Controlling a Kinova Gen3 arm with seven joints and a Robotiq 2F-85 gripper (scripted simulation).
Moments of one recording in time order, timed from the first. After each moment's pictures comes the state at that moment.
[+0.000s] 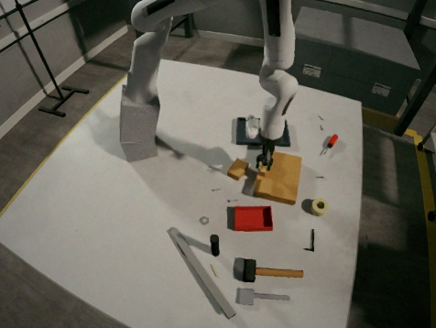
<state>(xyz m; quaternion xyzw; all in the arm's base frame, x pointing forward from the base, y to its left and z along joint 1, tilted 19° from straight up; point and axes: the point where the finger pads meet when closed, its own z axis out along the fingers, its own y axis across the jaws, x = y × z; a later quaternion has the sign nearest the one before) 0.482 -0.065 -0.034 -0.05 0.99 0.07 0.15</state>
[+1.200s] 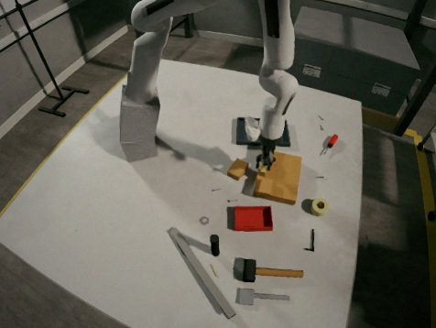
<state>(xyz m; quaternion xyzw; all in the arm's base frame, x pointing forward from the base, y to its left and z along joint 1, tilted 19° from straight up) 0.482 -0.065 -0.033 -0.13 0.98 0.06 0.15</state>
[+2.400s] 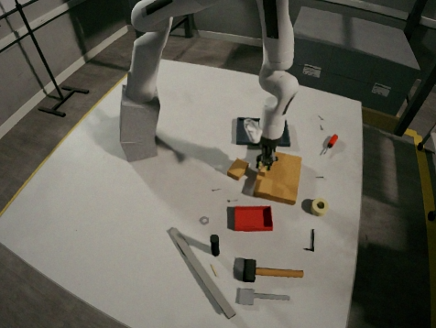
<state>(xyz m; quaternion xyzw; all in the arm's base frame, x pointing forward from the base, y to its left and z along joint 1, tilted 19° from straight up) 0.482 -0.065 -0.033 -0.19 0.97 0.05 0.16</state>
